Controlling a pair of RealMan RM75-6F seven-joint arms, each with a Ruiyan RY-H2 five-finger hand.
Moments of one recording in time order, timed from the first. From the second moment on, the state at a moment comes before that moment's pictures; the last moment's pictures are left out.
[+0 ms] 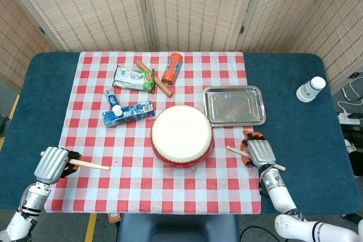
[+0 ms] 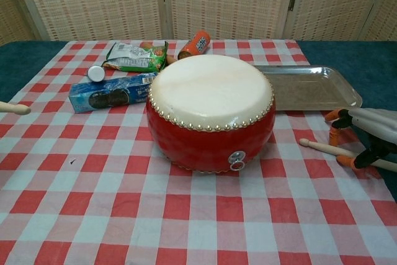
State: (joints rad) left arm -0.31 -1.35 0.00 -1.31 1.60 1.40 -0.18; right arm 0.47 -1.56 0.11 -1.43 -1.01 0.99 -0.38
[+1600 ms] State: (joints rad) left arm -0.29 -1.33 0.01 -1.32 1.60 1.39 -0.25; right arm 0.41 -1.57 0.02 -0.87 -1.68 1.20 2.13
